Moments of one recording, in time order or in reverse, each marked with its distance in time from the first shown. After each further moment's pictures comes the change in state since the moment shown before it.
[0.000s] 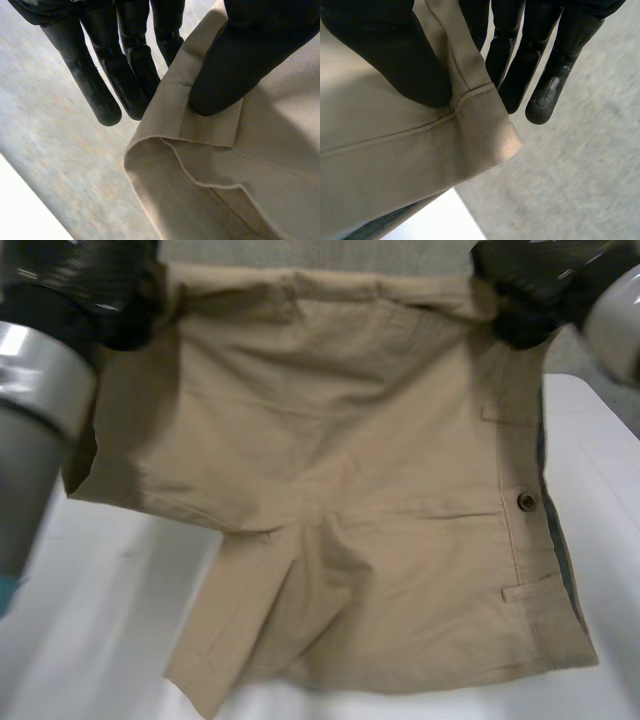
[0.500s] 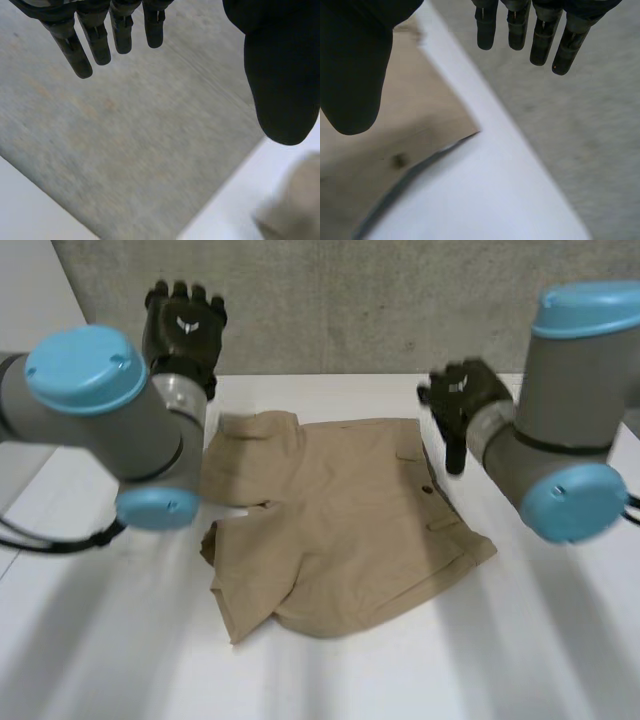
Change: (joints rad) left arm -0.018 -0.562 0.312 0.126 -0.140 0.113; right arm 0.101 0.347 0.022 -0.069 0.198 -0.057; left_hand -0.914 -0.993 -0.980 -0.998 -0.922; right_hand -0.769 -0.961 -0.967 -0.958 -0.927
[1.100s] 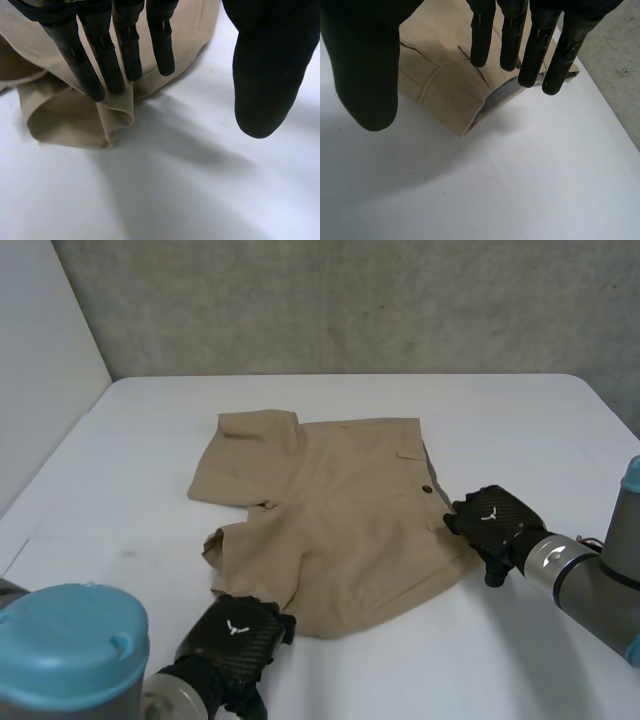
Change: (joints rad) left arm -0.228 0.370 -0.818 -0.367 0.178 -0.460; right arm -0.297 -0.131 0.751 -0.406 -0.423 -0.234; left_hand 0.292 0.276 0.279 0.270 0.249; right_hand 0.191 0.231 0.246 0.228 0.213
